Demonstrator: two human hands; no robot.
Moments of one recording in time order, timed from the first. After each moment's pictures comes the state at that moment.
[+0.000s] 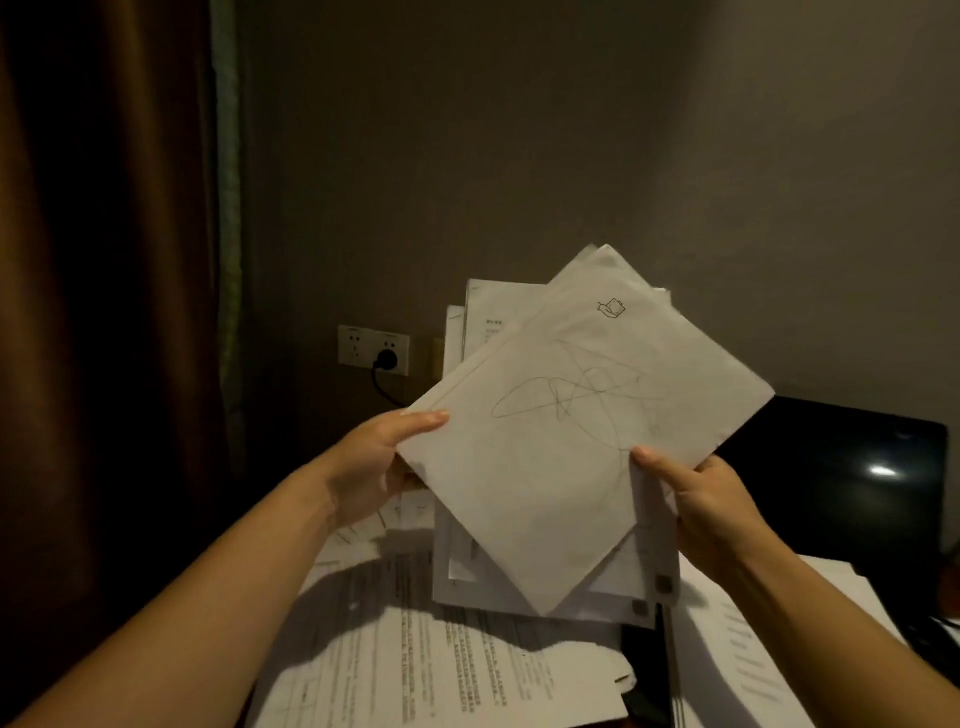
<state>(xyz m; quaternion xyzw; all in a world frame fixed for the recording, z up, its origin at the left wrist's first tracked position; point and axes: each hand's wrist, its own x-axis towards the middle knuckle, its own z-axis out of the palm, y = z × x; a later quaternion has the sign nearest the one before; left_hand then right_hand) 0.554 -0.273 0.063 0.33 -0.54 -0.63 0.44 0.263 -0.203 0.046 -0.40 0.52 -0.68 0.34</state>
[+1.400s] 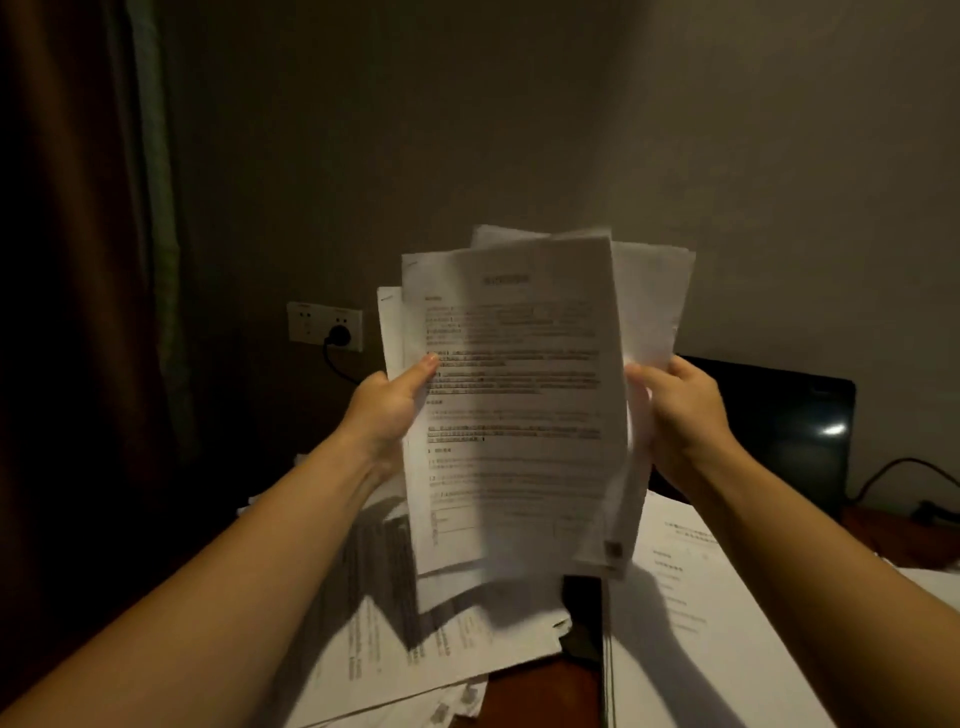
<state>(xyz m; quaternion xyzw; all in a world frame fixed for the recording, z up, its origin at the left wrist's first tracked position) 0.482 -0.266 0.073 0.35 -0.46 -0.60 0.54 0.246 -0.188 0.097 -0.40 0.53 -0.70 0.28</state>
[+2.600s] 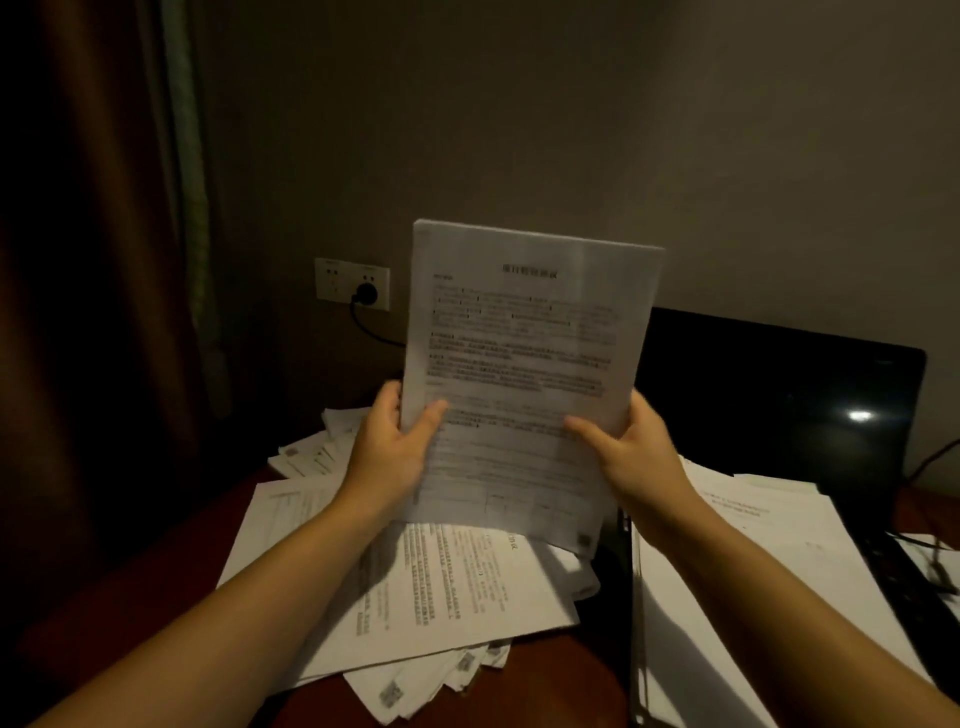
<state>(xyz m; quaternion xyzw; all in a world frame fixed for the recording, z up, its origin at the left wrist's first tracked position) 0.507 -0.251 -0.016 0.40 -0.59 -0.41 0.57 0.291 -0.189 0.013 -0.53 0.53 -0.60 0.27</state>
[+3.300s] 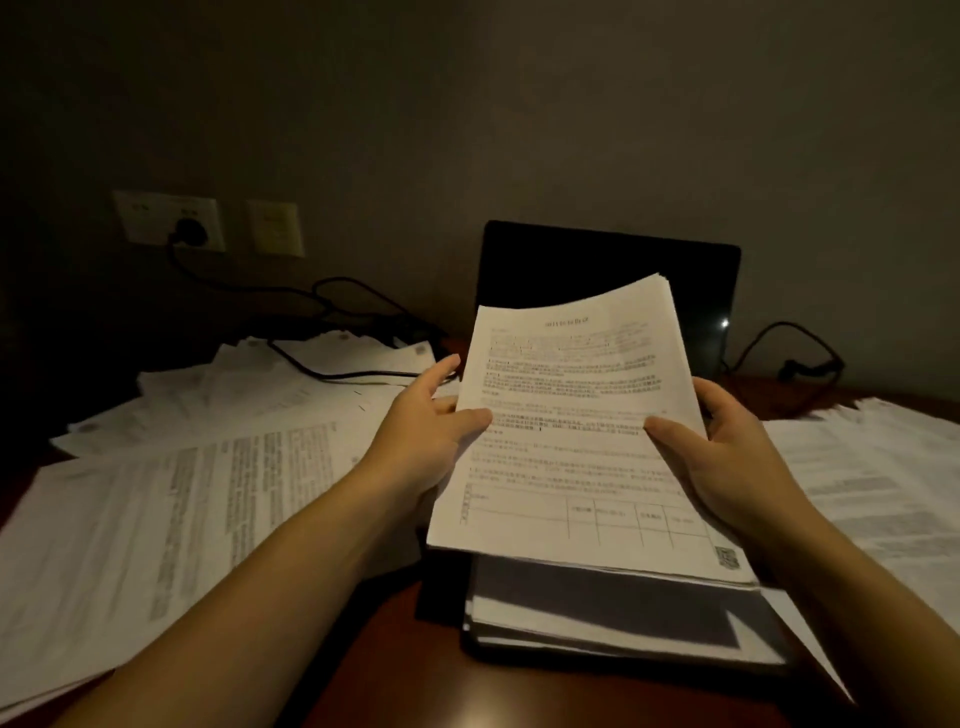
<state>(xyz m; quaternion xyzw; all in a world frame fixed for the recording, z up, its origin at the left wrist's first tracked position) 0.358 -0.188 -0.020 0.37 -0.61 -0.59 0.37 0.139 -0.057 -0.014 -0.44 0.66 -0.57 0.20</state>
